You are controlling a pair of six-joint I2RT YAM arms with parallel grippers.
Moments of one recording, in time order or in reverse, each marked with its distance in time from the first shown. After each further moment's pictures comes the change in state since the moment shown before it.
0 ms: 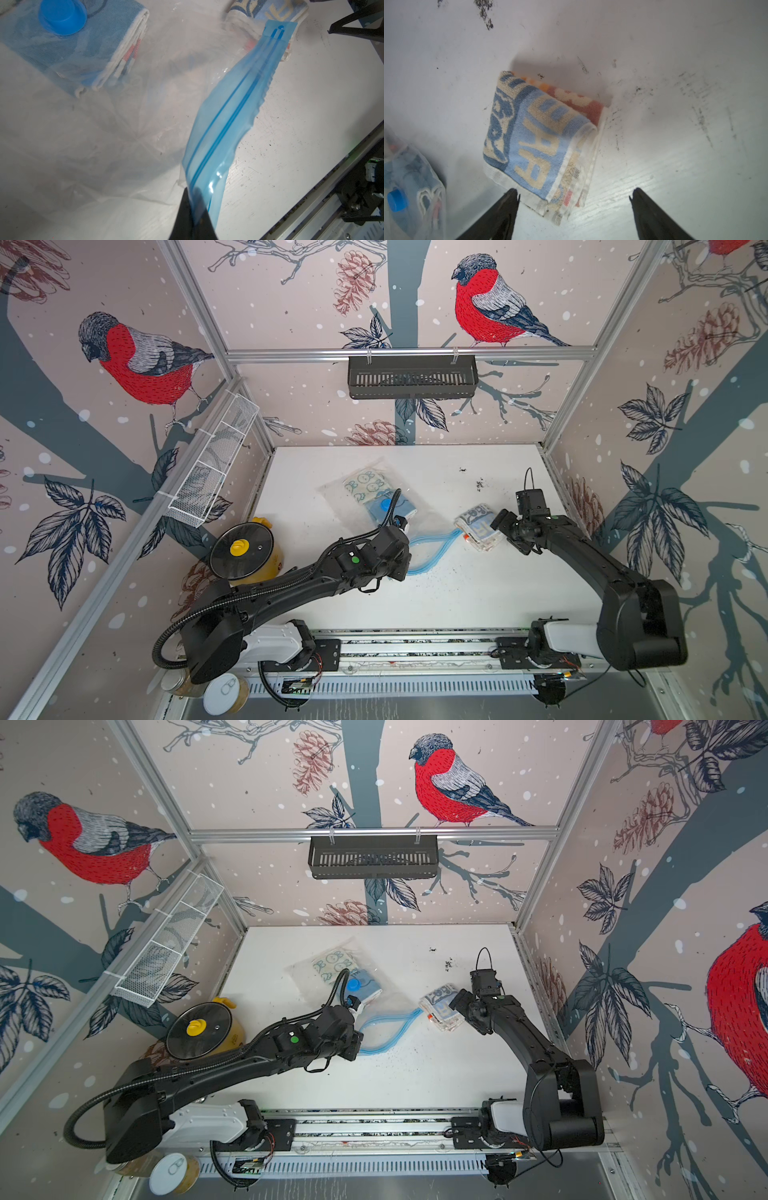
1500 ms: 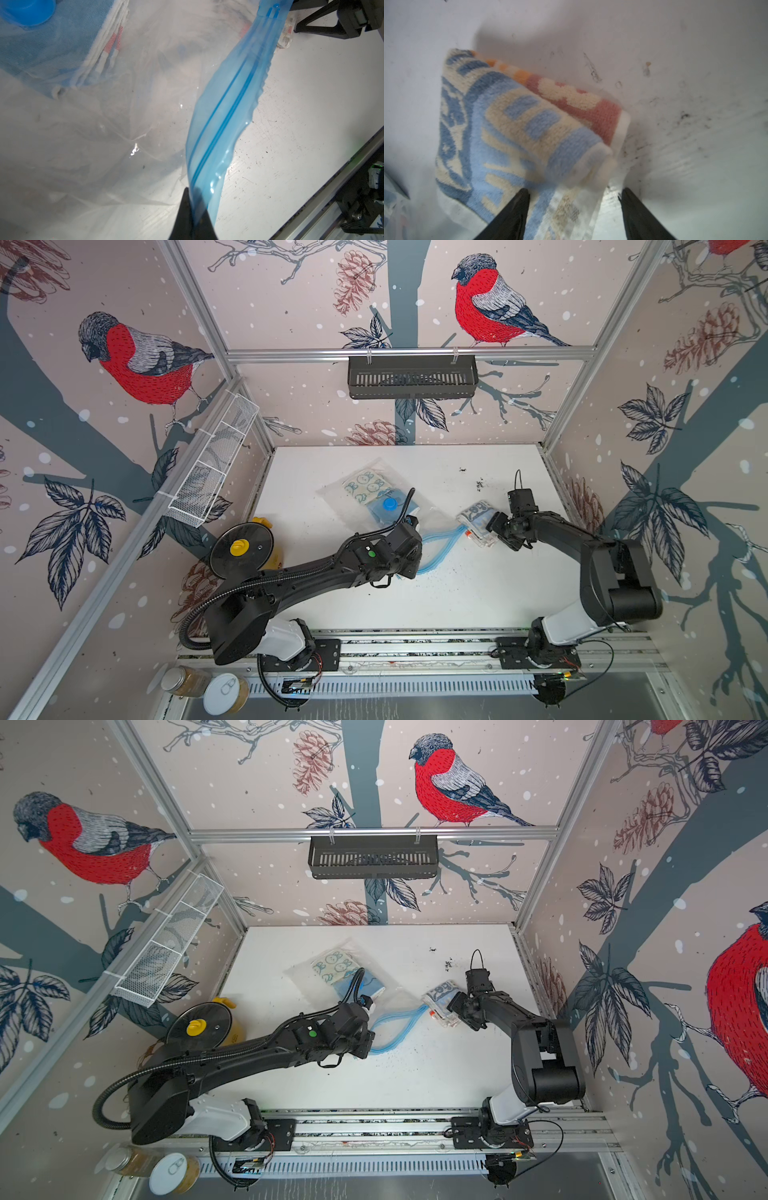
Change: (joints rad) left arm -0.017 0.132 0.067 0.022 0.016 -0.009; right arm -0.019 0.236 0.007 0.169 -0.043 -0.042
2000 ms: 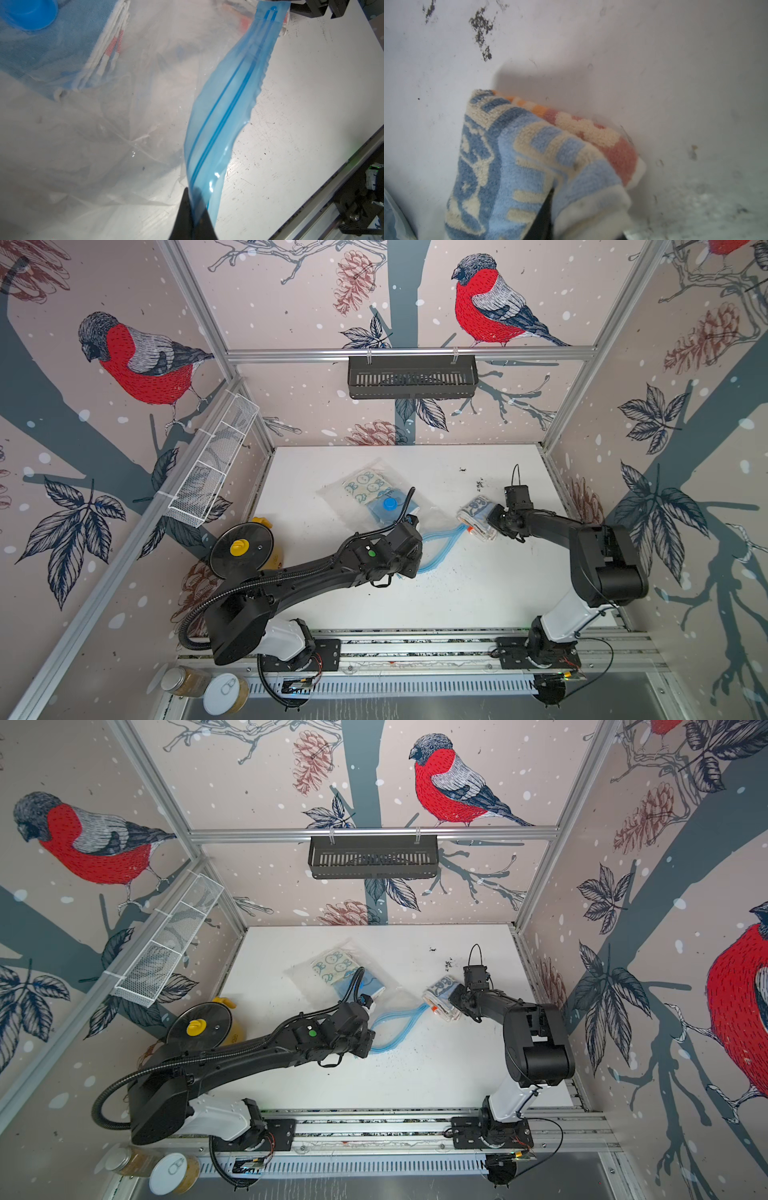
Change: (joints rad) left arm 0.000 -0.001 0.012 -0.002 -0.006 0.000; right arm 0.002 0.132 0.018 0.220 0.029 -0.004
